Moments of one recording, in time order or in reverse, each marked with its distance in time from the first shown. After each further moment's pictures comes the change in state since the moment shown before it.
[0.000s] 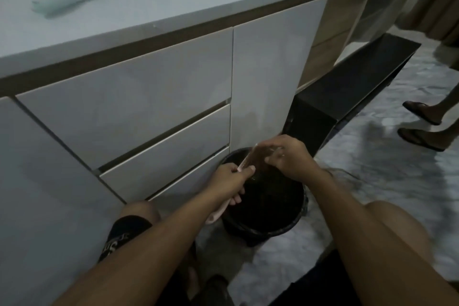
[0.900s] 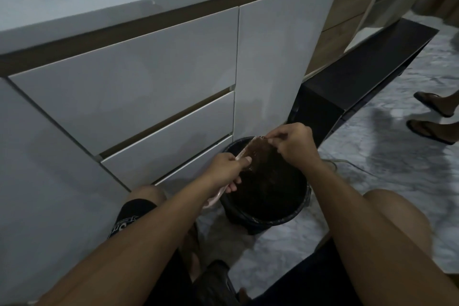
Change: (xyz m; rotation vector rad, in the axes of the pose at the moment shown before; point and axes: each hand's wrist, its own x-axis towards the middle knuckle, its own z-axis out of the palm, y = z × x) left_hand 0.008 -0.008 -0.009 0.016 -0.024 -0.069; right_hand 0.016 0.013 0.017 0.058 0.160 0.165
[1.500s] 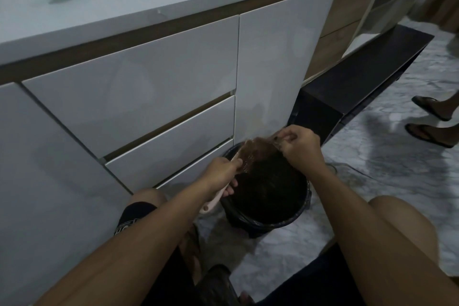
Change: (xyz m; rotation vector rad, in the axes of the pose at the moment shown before) left_hand -0.003 -0.003 -0.007 -0.039 0.023 -0.040; right_hand -0.010 0.007 -0.006 0.088 0.097 0.093
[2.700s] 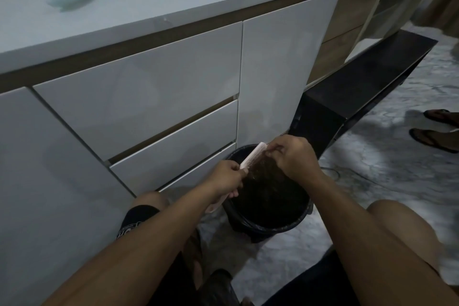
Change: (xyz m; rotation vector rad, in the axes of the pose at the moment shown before) left_hand -0.003 0.003 0.003 0.112 -0.037 0.098; right_hand -0.006 -0.002 0.012 -0.201 -0.072 -0.318
